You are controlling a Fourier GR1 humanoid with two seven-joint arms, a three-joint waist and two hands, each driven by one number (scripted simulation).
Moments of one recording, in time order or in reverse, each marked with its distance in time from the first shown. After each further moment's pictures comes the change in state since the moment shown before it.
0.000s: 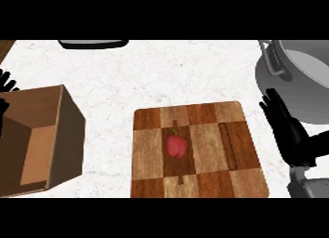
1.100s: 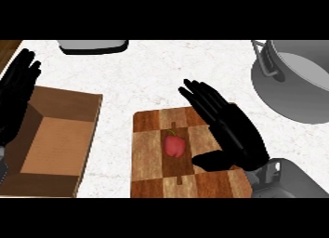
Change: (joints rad) left arm -0.095 -0.006 -0.100 -0.200 0.071 -0.065 0.083; right arm -0.335 -0.099 0.507 -0.265 0.829 -0.075 0.248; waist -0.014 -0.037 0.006
